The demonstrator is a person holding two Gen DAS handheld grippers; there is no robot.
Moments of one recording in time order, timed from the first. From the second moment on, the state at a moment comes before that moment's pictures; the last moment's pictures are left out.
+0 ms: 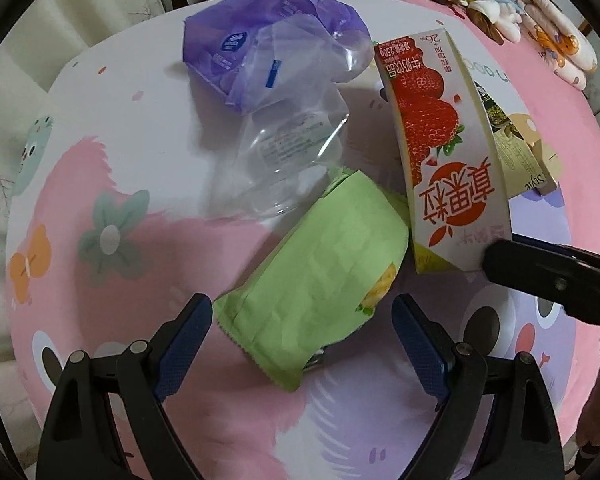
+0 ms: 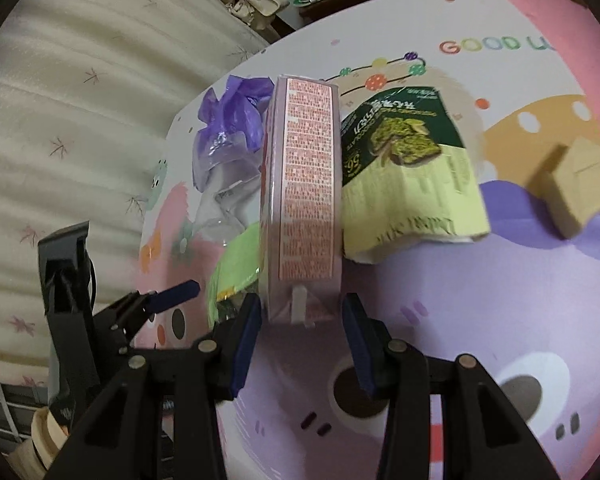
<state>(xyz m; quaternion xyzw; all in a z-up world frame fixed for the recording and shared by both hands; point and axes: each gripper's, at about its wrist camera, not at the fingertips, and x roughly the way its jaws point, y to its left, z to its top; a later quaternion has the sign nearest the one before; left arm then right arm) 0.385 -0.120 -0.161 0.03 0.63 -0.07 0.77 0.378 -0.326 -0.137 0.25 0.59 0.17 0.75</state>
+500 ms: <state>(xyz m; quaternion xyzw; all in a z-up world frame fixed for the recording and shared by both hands) 0.396 -0.125 -0.166 0.01 0.63 -0.05 0.77 0.391 -0.314 -0.148 0.26 0.59 0.18 0.74</state>
